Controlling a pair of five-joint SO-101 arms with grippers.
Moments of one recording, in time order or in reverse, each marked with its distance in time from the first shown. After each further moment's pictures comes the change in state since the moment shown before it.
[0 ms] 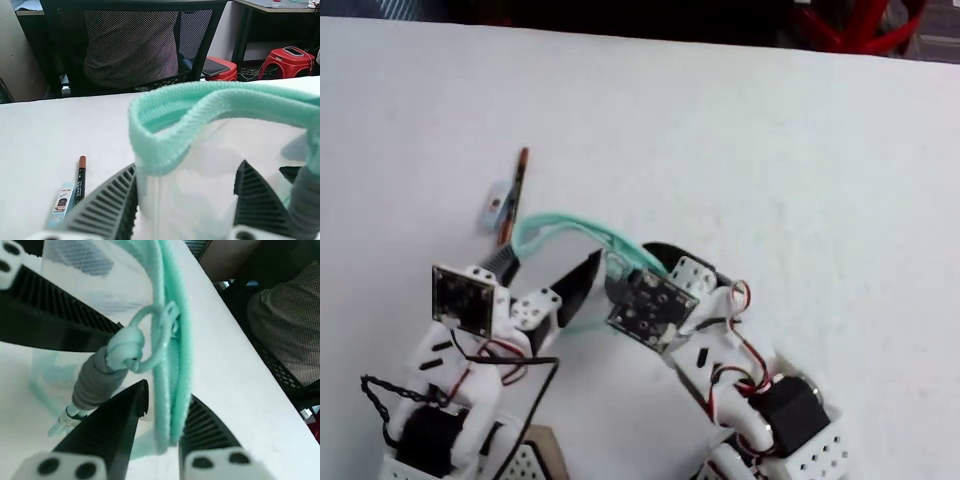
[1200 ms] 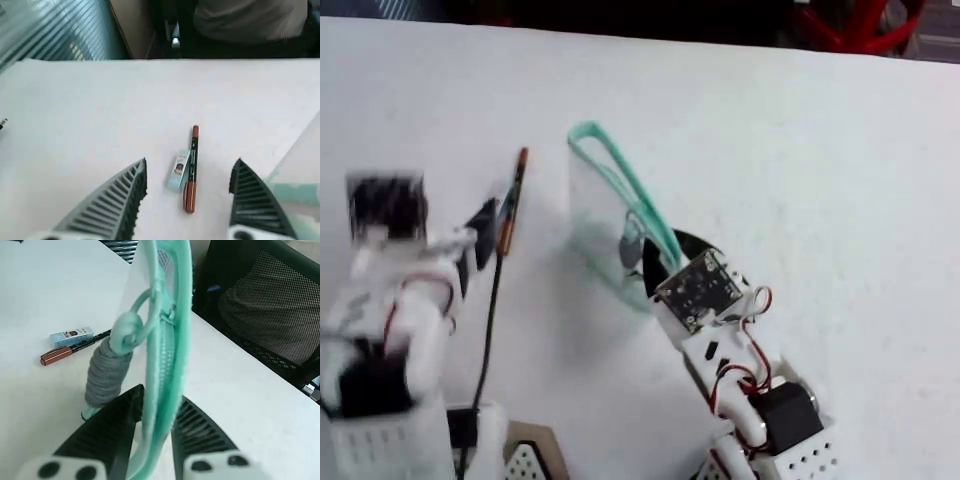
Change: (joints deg) left arm -27.1 35.3 -34.1 12.9 -9.2; right arm 11.6 -5.4 10.1 -9.0 -11.2
